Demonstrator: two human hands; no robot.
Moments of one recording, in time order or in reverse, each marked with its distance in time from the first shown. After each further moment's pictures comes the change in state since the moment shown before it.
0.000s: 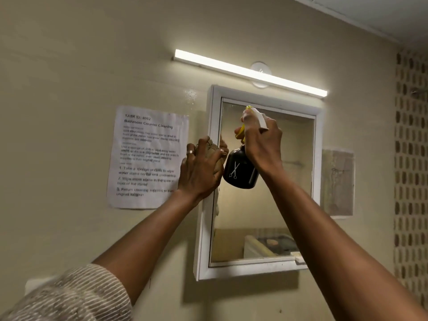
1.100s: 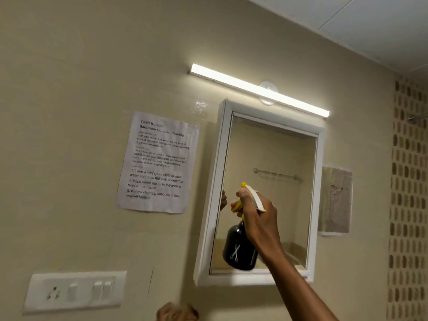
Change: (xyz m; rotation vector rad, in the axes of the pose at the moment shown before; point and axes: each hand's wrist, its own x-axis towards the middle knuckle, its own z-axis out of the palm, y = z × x) left_hand -0.305 0.029 0.068 -0.228 -0.016 -0.591; right_hand -0.117 0.049 -0.018 -0.047 -0.162 0.186
